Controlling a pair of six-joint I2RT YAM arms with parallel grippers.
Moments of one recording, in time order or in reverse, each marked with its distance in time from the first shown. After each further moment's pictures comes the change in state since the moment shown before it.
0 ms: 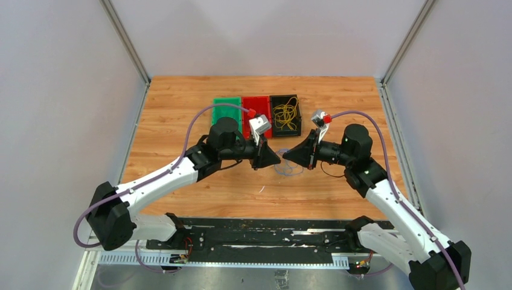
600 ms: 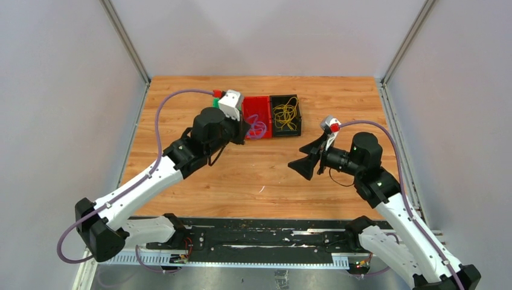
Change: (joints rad) left arm 0.019 -0.115 0.125 -0.232 -0.707 -0.013; right arm 0.004 -0.143 0.013 -0.226 0.166 -0.127
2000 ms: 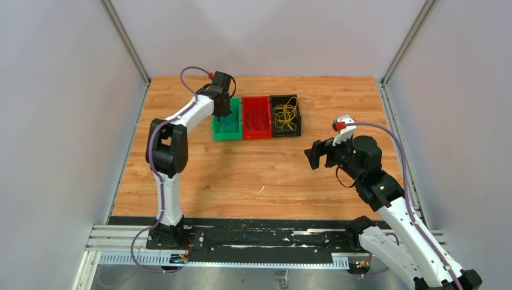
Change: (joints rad) left arm 0.460 0.887 0.622 -0.335 -0.099 -0.072; right arm 0.000 -0.056 -0.014 -0.128 0.584 -0.098
